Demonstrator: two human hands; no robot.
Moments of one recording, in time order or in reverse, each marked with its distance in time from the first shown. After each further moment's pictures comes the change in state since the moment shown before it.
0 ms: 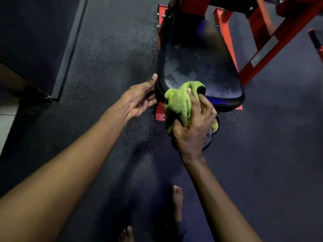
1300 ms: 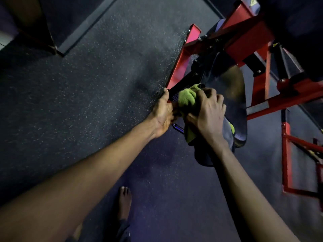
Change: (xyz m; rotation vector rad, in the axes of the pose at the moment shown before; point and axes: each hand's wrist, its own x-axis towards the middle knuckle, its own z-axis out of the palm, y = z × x) left_hand -0.040 -0.030 -0.014 -0.251 -0.161 0.050; right_hand 0.081 -0.081 0.018 -0.667 -0.533 -0.476
